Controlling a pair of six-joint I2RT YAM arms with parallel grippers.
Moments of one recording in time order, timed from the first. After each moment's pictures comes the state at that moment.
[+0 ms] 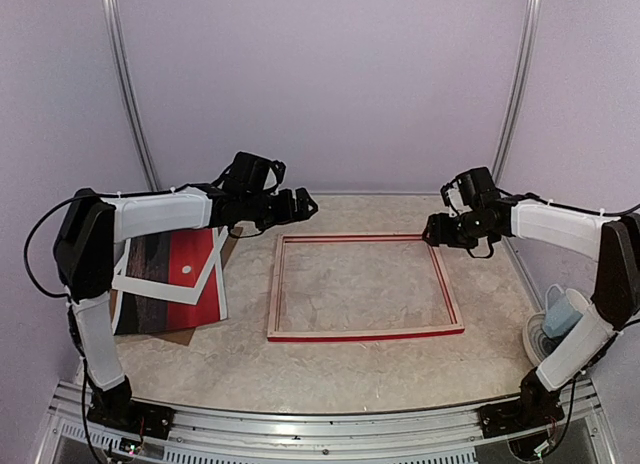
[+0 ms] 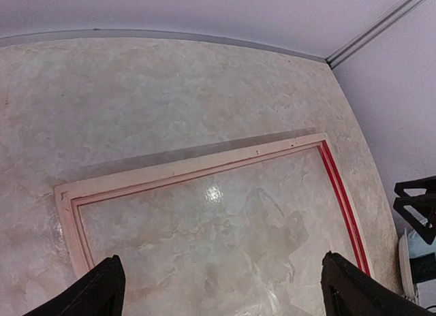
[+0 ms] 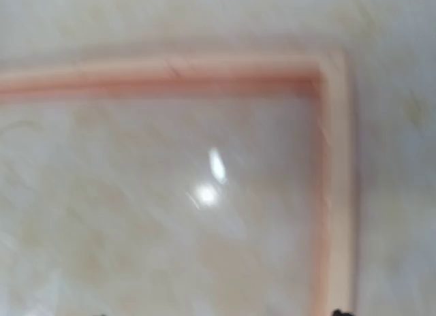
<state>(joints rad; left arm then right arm) -0.61 1.91 1.47 -0.13 0.09 -0.54 0.33 1.55 1.08 -0.37 -0.02 0.30</state>
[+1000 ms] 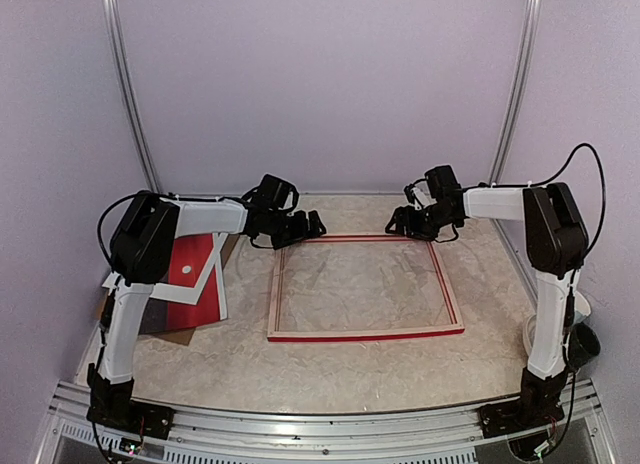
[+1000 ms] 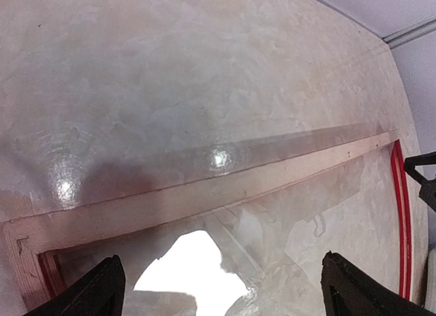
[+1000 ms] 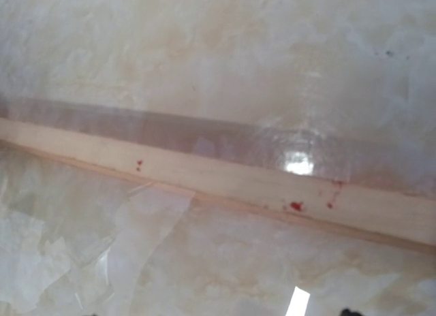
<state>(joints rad) -0.57 2.32 1.76 -0.16 0.18 -0.58 0.29 2.09 1.52 -0.30 -0.36 0.29</state>
